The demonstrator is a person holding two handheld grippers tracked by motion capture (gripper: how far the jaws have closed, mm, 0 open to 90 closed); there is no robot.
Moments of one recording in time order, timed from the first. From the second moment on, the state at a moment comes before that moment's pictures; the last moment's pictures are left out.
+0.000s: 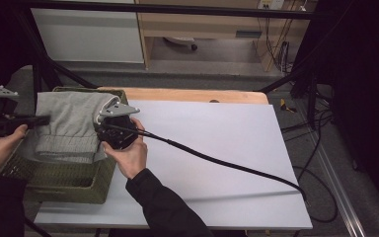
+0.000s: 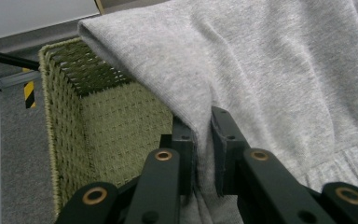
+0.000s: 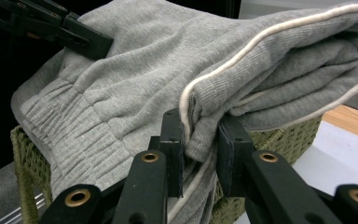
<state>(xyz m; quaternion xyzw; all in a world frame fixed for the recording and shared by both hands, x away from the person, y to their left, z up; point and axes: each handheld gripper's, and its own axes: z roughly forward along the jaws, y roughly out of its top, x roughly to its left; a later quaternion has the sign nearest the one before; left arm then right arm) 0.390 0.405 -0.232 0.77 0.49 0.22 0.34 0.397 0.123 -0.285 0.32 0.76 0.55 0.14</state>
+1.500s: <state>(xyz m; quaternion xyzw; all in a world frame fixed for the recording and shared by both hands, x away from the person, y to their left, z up) 0.390 0.446 -0.260 0.75 0.53 0.22 0.33 0.405 0.170 -0.312 0.31 0.78 0.53 0.11</state>
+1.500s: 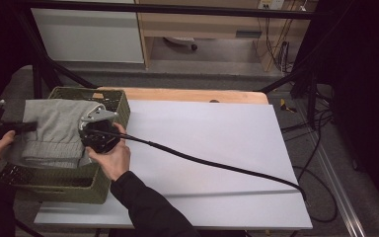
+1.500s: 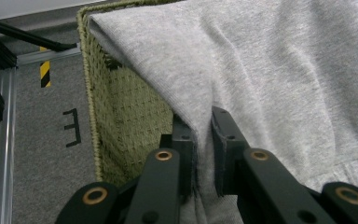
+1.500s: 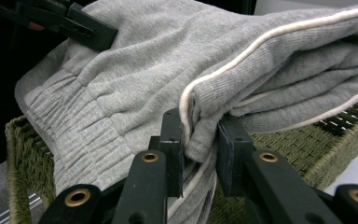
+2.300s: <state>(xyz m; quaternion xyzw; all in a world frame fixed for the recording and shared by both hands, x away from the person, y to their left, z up) 0.396 0.453 -0.302 0.75 0.54 0.20 0.31 0.408 0.185 -0.349 0.31 0.79 0.51 0.10</state>
